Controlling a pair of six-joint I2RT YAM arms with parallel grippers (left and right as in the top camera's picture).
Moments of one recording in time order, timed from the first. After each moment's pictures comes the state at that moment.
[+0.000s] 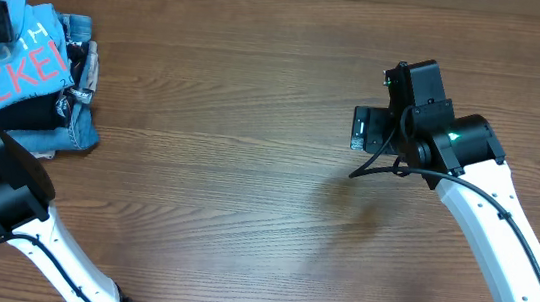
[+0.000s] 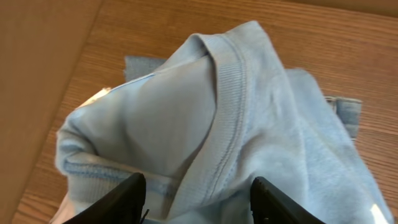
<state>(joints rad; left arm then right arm) 0.57 2.24 2.21 -0.87 0.09 0.26 0.35 1.47 1.38 -0.99 0.14 0.31</state>
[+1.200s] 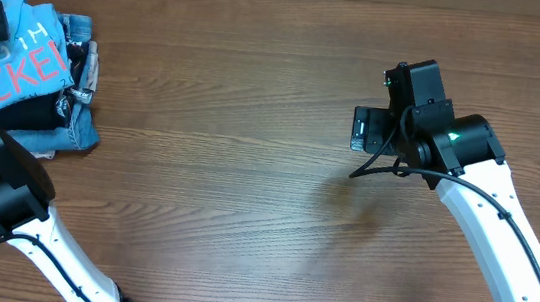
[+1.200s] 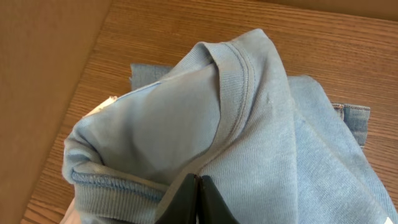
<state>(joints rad) 0.57 2.24 2.20 -0.82 0.08 0.27 0.35 1.47 1.38 -0.99 0.14 0.31</state>
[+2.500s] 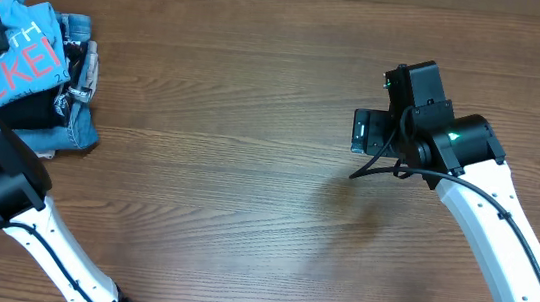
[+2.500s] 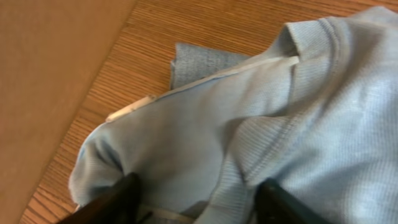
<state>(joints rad) 0.60 2.36 2.19 -0.70 -0.05 0.21 0.35 1.47 1.38 -1.01 0.14 0.30</state>
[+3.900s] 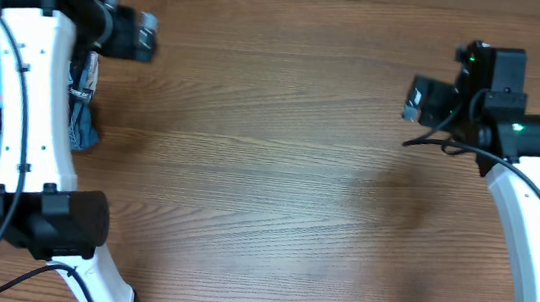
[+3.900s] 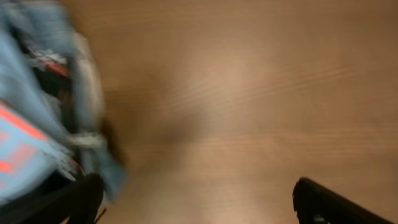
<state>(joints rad) 0.10 1.96 2.27 -1.55 0.15 0.11 0.05 1.47 1.39 -0.87 0.02 0.22</state>
